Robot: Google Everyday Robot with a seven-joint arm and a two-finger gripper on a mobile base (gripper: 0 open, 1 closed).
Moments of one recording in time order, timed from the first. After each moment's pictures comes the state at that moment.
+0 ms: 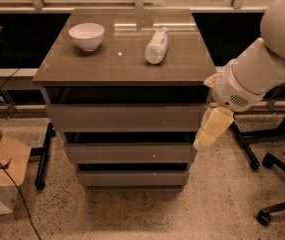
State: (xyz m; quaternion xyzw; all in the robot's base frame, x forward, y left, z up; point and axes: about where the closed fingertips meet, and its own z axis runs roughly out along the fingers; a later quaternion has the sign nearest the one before) arm 0.496 -0.153 0.859 -0.58 0.78 0.05 0.22
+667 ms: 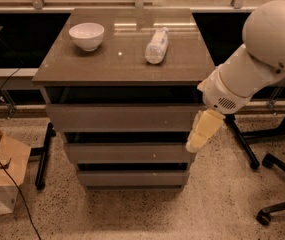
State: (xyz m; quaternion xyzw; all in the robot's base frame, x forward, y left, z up) arm 0.503 -0.146 0.840 -0.58 0.79 0.06 0.20
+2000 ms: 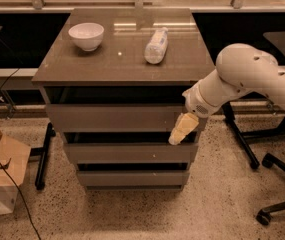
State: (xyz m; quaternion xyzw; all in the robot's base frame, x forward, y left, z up) arm 0.591 -0.127 0.744 -0.56 0.79 0.10 0.24
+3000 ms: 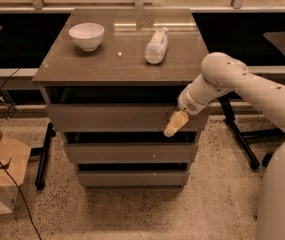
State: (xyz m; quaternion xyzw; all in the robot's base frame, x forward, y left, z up) arm 0.666 -0.126 0.657 -0.56 0.79 0.14 0.20
